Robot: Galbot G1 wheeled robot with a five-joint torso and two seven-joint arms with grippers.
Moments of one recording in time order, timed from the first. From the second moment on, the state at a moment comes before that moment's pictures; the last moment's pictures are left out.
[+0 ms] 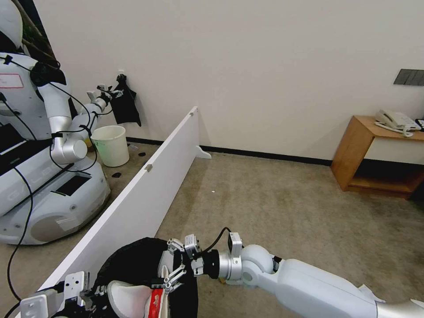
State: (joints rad) left arm 1.86 -1.14 -0.83 -2.50 -0.97 0.74 -0.51; right arm -0.45 1.00 -0.66 1.70 1.09 0.14 -0.71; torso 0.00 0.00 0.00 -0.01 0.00
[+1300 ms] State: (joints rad) left arm 1.87 -1.16 -0.85 -2.50 -0.99 0.74 -0.52; right arm -0.84 0.88 -0.07 1.62 0.69 -0.05 -0.24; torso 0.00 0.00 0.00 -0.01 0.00
